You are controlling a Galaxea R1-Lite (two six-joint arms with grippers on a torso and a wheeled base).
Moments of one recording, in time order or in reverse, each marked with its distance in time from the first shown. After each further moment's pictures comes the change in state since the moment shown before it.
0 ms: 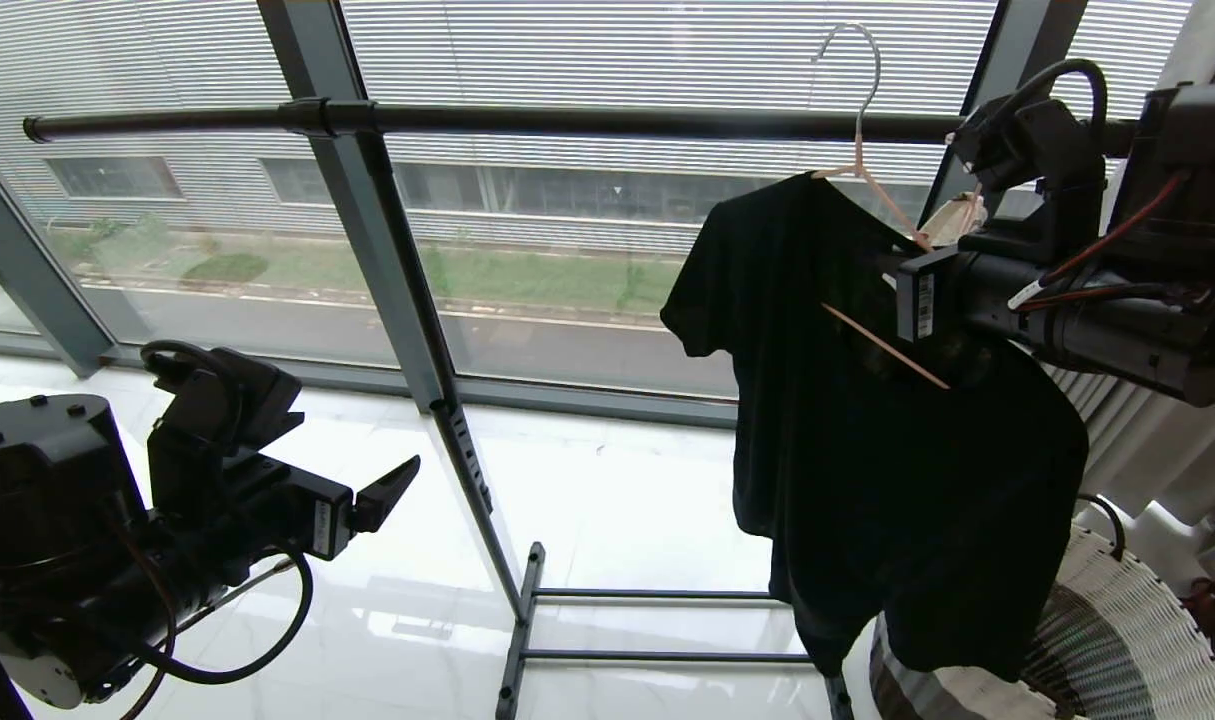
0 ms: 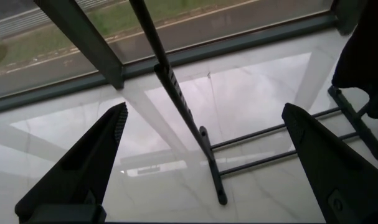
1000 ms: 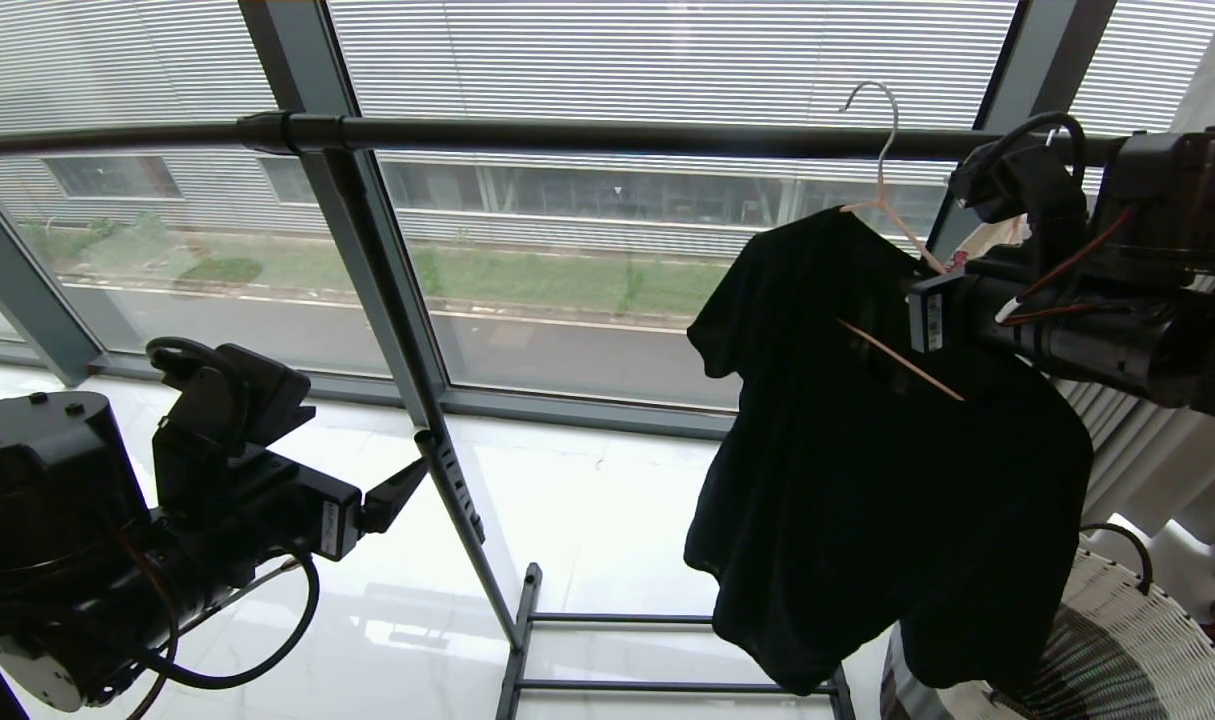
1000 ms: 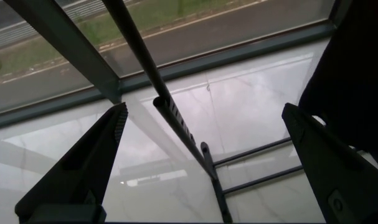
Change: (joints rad) left arm -0.035 -0.009 -0.007 0.000 -0.001 0.015; right arm -0.112 0.051 0.016 -0.006 0.000 0.003
